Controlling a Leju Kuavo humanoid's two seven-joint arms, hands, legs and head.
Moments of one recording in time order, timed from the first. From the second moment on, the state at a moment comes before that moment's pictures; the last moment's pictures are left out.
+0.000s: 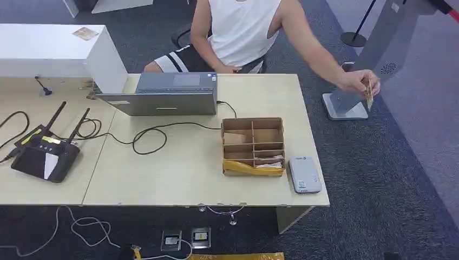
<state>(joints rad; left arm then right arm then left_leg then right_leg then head) -0.15 0.12 -0.64 -0.26 0.69 0.42 -0.04 -0.23 -0.30 -0.58 -0.21 0.58 -0.25 0.16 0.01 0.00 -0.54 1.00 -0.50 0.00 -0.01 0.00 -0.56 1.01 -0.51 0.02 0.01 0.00</state>
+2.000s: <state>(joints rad) -0.16 0.11 -0.65 -0.25 0.71 0.44 -0.13 -1.02 -0.33 0.42 -1.04 0.82 -0.27 -0.25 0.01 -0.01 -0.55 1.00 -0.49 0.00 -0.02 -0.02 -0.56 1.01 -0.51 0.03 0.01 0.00</state>
